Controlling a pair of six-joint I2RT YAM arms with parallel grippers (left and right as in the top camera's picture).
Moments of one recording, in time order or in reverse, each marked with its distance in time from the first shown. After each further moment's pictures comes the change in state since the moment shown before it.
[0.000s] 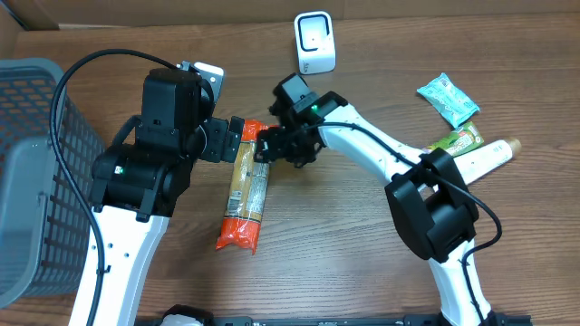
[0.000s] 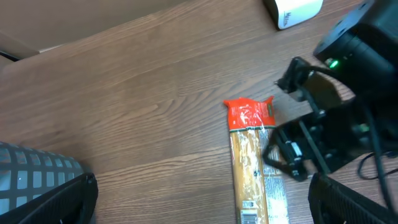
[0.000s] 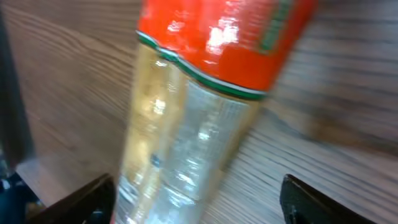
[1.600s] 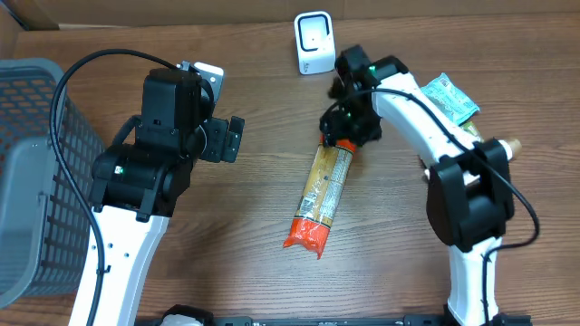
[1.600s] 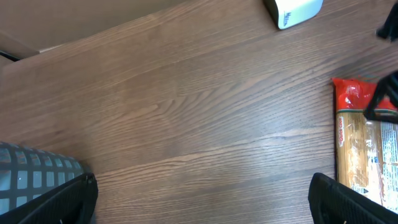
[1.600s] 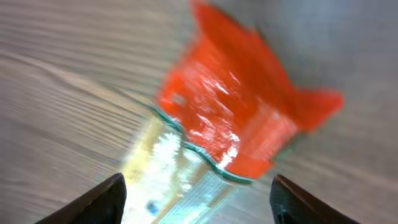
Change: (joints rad) left arm 0.000 0.000 0.000 0.000 0.000 0.000; right arm -0.237 -0.060 0.064 -0.372 0.214 -0.364
